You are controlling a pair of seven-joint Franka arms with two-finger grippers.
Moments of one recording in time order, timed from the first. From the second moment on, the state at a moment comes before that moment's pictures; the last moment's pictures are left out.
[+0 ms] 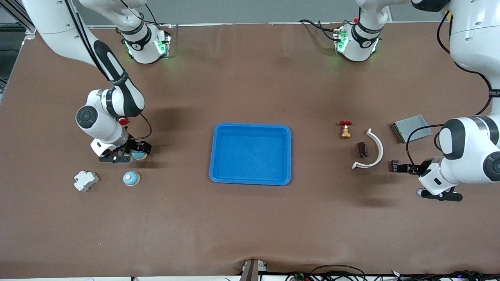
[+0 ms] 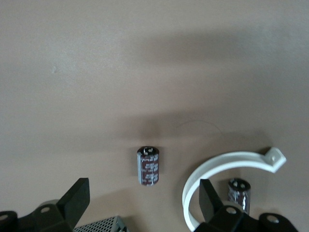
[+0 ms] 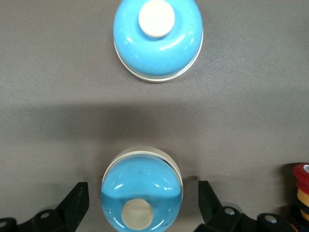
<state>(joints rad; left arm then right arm) 0.12 0.62 -0.04 -1.55 0.07 2.00 0.12 0.05 0.42 0.01 -2.28 0.04 2.72 0.05</state>
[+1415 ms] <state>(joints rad) 0.13 0.58 -0.04 -1.81 0.07 2.26 0.04 0.51 0.38 0.02 -2.00 0.04 2.46 0.92</state>
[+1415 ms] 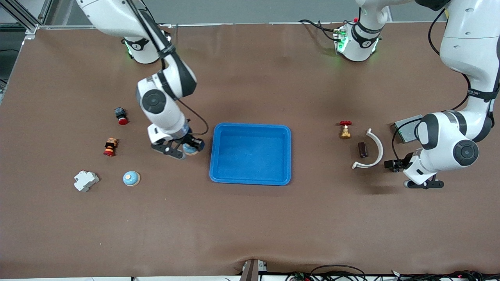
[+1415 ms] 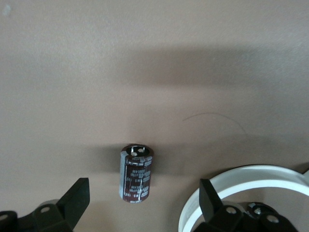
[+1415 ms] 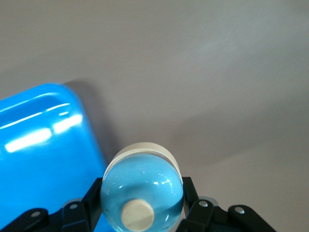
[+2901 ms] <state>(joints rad) 0.15 0.62 -0.04 -1.82 0.07 2.30 0.04 0.70 0.66 0.02 -1.76 0.05 2.44 1.27</state>
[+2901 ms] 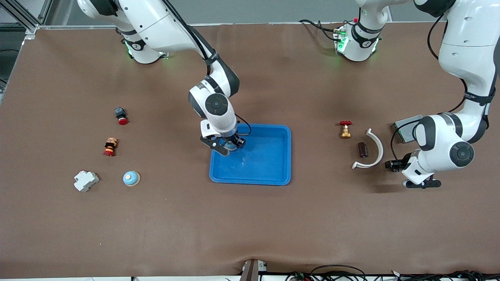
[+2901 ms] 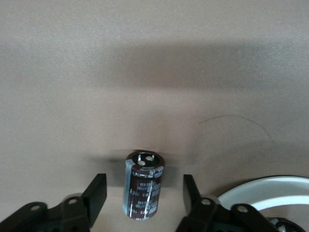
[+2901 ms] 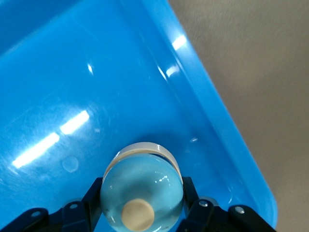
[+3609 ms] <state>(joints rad) 0.15 0.62 -0.05 -1.77 0.06 2.29 0.03 0.72 0.69 0.02 -1.73 0.06 2.44 1.28</state>
